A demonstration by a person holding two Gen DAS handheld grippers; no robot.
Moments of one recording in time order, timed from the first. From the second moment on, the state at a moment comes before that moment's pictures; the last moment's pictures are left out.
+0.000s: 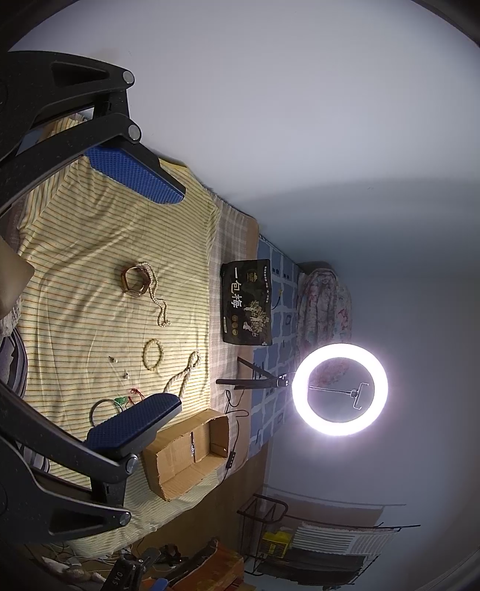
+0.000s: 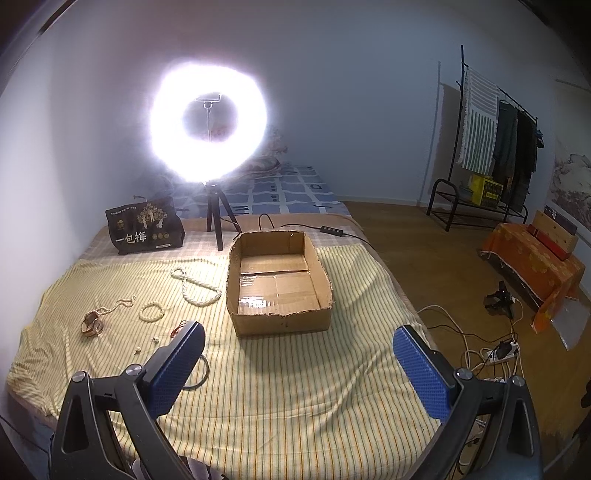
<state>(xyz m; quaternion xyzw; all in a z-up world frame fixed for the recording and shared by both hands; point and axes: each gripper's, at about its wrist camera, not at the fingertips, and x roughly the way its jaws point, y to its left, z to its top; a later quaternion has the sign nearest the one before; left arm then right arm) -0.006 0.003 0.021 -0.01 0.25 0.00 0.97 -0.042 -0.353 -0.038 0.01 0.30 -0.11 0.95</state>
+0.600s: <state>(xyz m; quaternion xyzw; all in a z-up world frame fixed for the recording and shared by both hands) 0.007 0.005 -0.001 -0.01 0.28 0.00 0.96 -0.029 -0.348 -0.050 0.00 0.31 -0.11 0.94</state>
